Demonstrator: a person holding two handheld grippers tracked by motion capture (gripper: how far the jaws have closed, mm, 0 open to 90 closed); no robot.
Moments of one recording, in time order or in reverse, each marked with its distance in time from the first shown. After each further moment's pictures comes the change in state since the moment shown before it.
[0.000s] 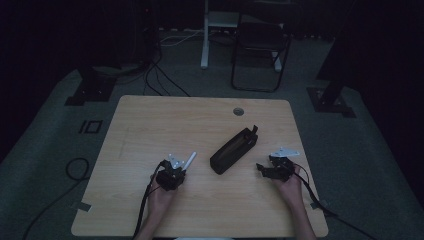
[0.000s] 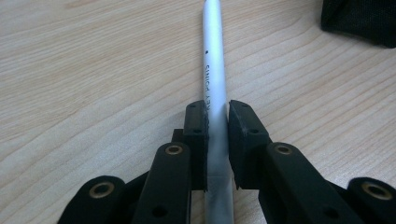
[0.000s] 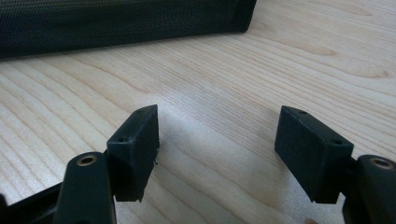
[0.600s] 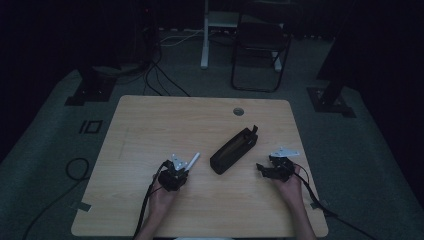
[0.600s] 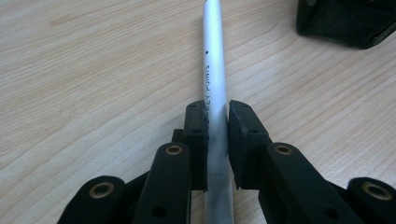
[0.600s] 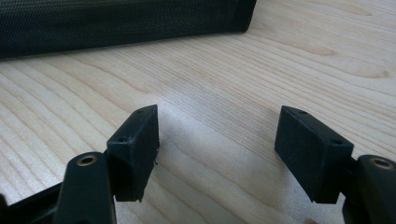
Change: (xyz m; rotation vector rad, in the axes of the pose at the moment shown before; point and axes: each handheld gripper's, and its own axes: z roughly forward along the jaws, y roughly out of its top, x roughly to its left) left arm -0.008 0.004 -0.003 -0.016 -0.025 0.040; right arm 0.000 0.000 0.000 0.000 0.000 0.000
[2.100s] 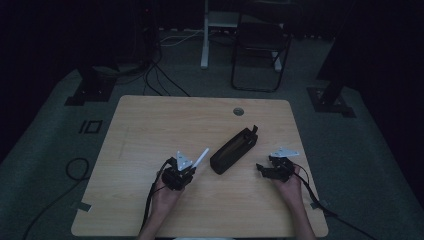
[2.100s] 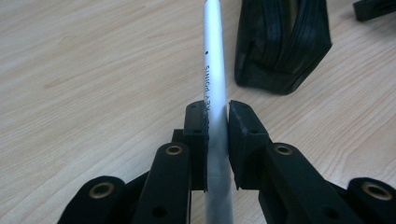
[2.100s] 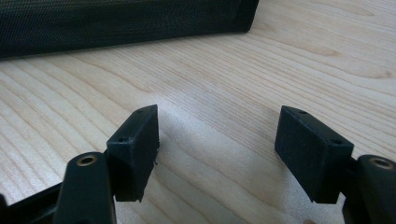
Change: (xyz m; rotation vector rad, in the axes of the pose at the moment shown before) left arm -0.018 0.025 -0.033 -0.097 -0.060 0.053; right arm 0.001 0.000 0.000 0.001 0.004 -0.002
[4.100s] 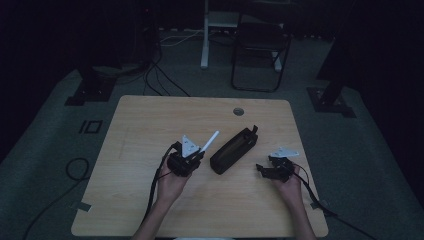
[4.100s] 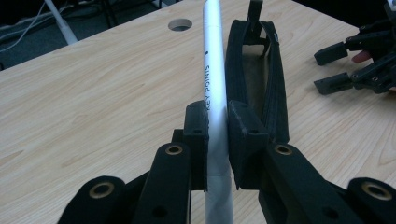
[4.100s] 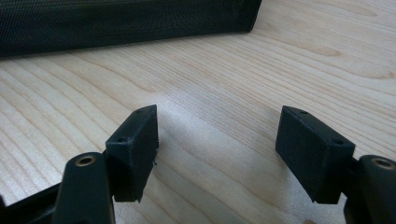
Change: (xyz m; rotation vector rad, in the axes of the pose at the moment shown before) left arm -0.005 0.057 -0.021 -0.124 -0.022 0.038; right arm 0.001 0.000 0.000 -0.001 0.004 -0.004
